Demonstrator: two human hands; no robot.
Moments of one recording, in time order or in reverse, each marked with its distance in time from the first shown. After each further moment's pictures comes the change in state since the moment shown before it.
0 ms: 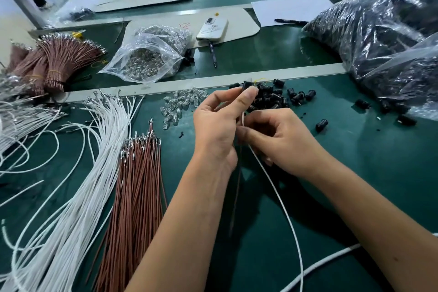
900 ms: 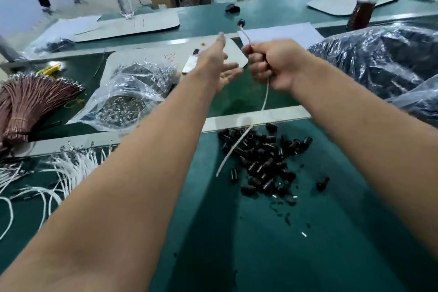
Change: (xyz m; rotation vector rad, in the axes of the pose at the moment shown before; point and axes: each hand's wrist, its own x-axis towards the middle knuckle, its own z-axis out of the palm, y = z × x) left_hand 0.210 0.067 0.096 0.352 -0.087 -0.142; right_hand 0.208 -0.025 -0.106 0.585 0.171 0.414
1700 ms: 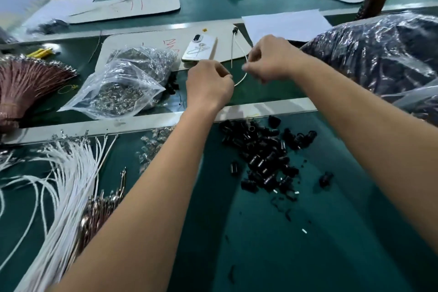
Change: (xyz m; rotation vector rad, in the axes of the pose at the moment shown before) left_hand -0.019 -0.050 -0.030 0.901 0.289 0.464; right_hand 0.035 0.012 -0.014 -1.374 0.130 -0.216
